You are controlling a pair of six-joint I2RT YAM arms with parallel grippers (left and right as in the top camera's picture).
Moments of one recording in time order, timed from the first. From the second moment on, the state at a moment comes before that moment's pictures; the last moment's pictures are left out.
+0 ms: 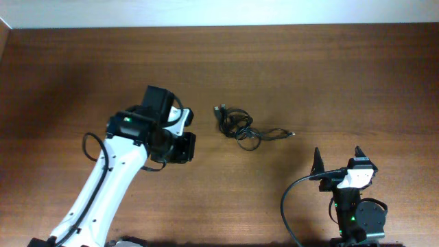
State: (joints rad) left arm -0.28 1.40 1.17 -1.14 0.34 -0.21; right arm 0.07 0.01 0.01 -0.07 0.05 0.00
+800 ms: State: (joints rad) left arm -0.68 1.76 1.17 -0.58 -0.02 -0.39; right arm 0.07 0.01 0.01 -0.07 0.05 0.00
